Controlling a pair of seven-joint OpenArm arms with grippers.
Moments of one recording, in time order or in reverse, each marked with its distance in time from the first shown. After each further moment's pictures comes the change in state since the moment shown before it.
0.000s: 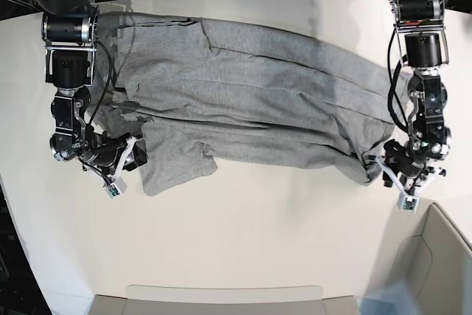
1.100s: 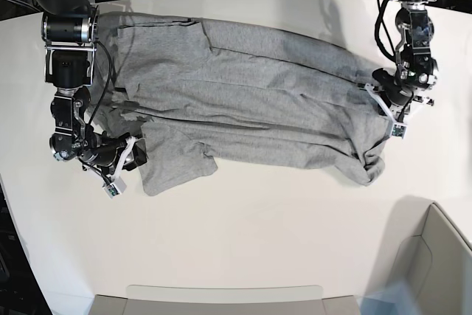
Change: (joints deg) left arm 27.1 2.2 -4.4 7.8 -1.2 0.6 -0.6; right arm 0.0 0.0 0.2 0.0 0.1 0.0 -0.2
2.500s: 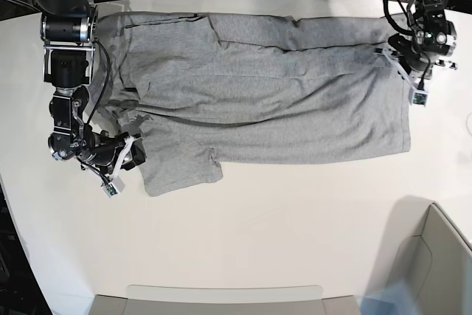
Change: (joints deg) left arm 10.9 2.3 -13.5 23.5 0.6 -0.7 18.0; right arm 0.0 0.5 0.0 0.0 0.2 0.0 0.0
